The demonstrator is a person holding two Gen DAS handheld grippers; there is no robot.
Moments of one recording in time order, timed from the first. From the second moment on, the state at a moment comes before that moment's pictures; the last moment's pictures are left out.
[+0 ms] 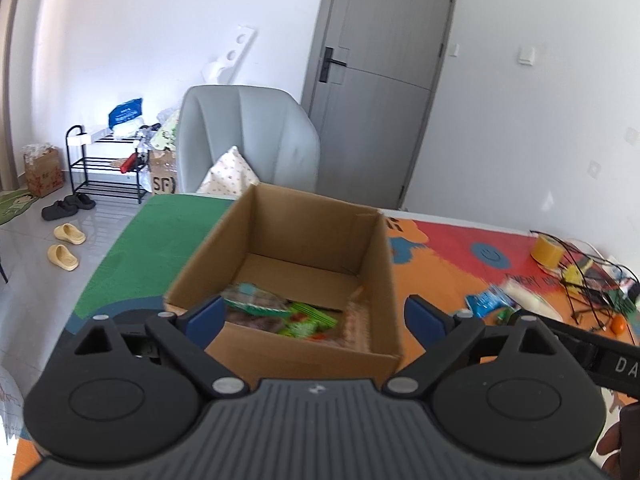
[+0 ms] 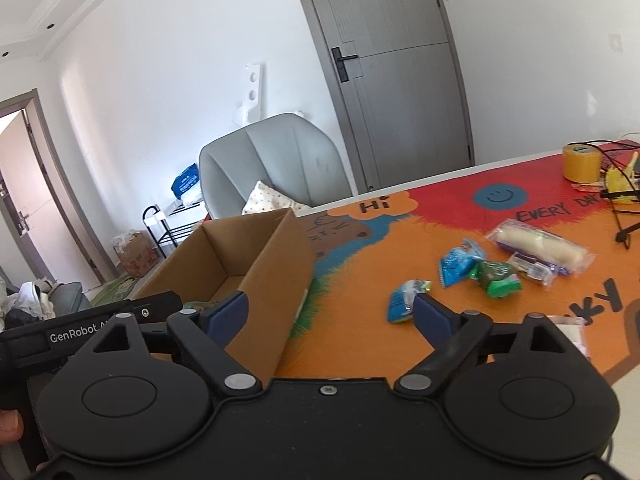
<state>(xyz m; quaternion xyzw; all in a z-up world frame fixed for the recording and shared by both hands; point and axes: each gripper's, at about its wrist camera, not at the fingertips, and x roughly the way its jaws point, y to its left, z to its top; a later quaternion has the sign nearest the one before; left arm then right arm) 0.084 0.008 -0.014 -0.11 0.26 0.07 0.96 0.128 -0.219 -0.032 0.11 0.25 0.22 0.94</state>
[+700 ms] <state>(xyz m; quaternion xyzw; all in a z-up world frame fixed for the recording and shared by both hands) 0.092 -0.086 -0.020 -0.07 0.28 -0.02 0.96 0.119 -0.316 -0.058 0.15 0.26 0.14 0.94</state>
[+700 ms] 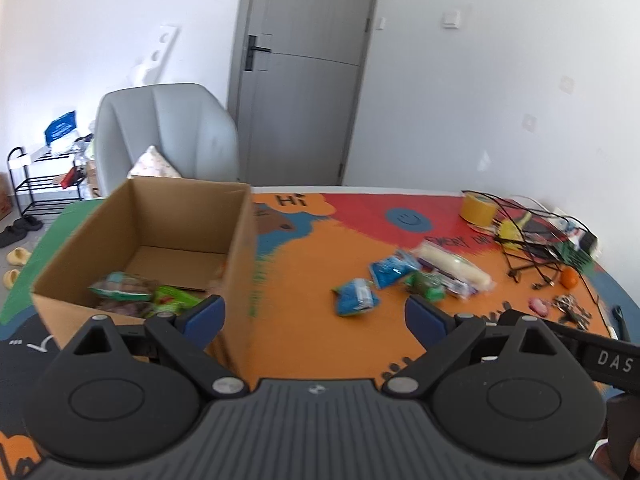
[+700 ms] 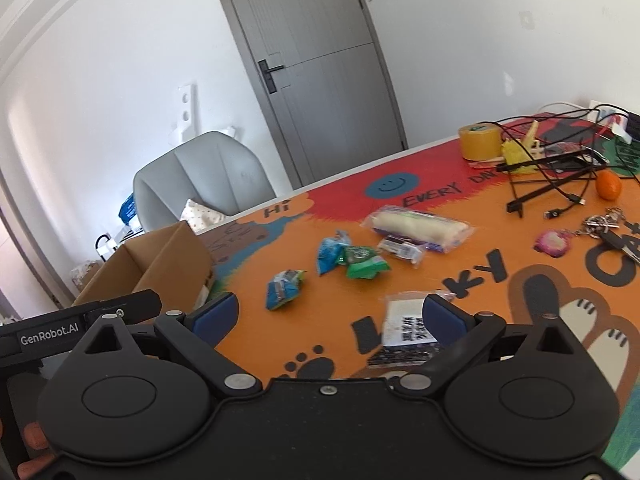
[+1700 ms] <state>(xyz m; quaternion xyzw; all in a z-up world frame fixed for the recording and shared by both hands) 0.147 -0.148 -0.073 -0.04 0.32 -0.06 0.94 0.158 -0.357 -0.119 0.18 0.31 0.11 0.93</state>
